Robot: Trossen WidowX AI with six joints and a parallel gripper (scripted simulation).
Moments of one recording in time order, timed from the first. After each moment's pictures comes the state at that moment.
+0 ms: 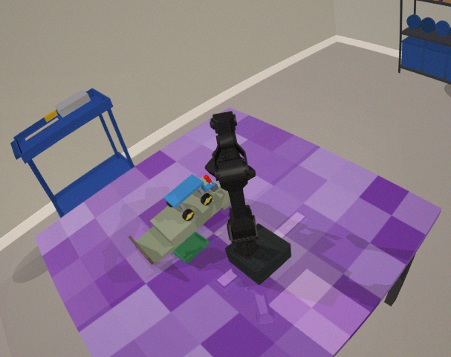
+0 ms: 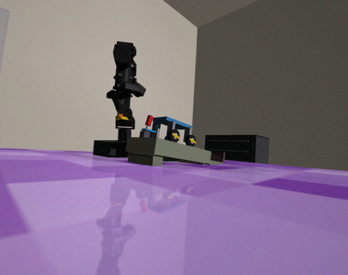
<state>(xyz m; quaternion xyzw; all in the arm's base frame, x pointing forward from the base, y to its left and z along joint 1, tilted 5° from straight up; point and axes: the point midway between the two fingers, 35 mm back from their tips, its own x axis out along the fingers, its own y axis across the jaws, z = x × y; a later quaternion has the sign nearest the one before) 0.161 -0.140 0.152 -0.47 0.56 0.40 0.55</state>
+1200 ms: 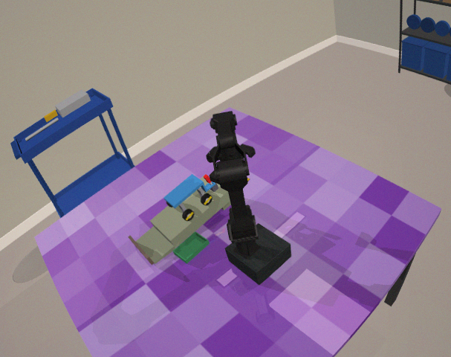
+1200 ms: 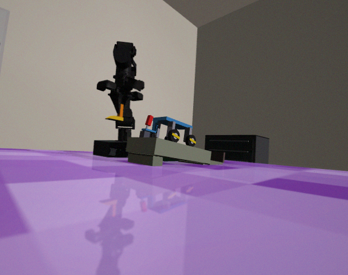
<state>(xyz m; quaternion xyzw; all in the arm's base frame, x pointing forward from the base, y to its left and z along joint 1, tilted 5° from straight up) 0.161 -0.140 0.153 -0.08 0.69 0.02 0.72</state>
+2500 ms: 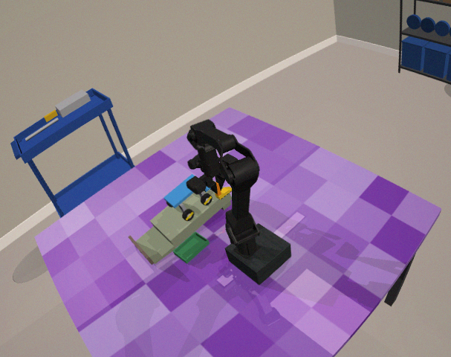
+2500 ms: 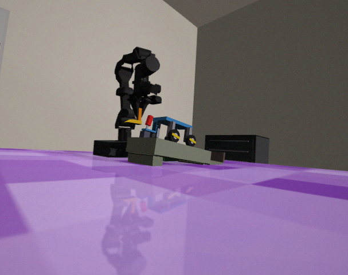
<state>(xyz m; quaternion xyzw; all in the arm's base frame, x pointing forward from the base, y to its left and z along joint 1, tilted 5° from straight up) 0.188 -0.071 0.145 0.00 0.68 -0.05 0.73</state>
